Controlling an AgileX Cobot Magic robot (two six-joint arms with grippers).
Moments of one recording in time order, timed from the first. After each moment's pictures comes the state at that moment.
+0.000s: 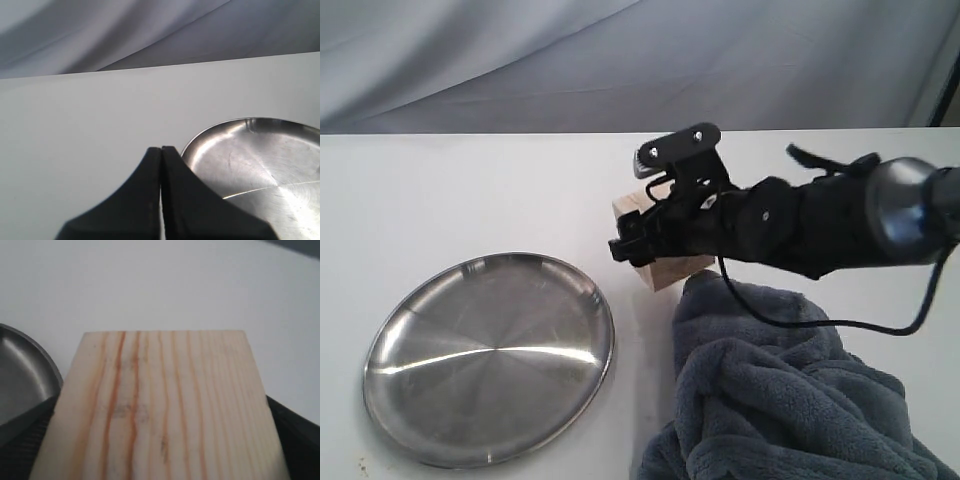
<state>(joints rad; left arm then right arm) -0.01 0.00 -0.01 -0.09 0.34 0.16 0.63 1.88 -1.02 0.68 -0.16 -0.62</state>
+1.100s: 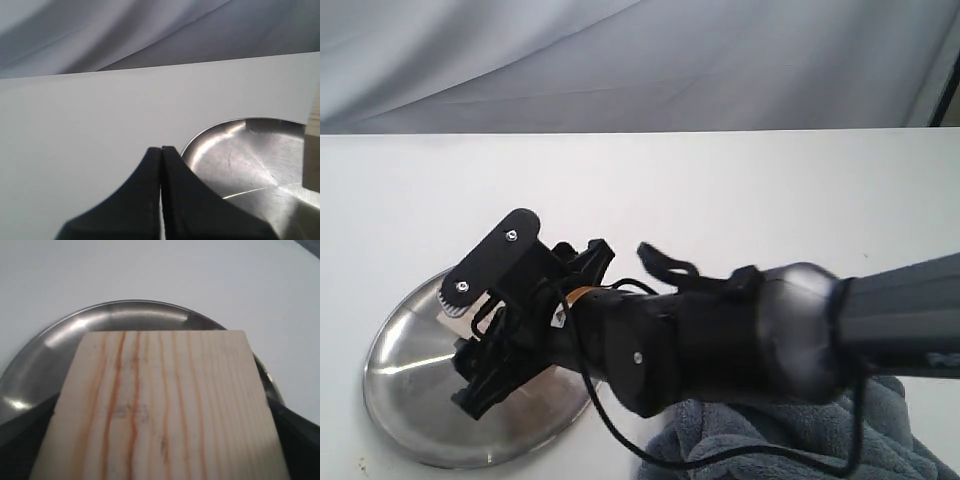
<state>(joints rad) -0.01 0.00 -0.01 -0.09 0.34 0.16 1.03 1.91 -1.04 0.62 -0.21 -0.71</state>
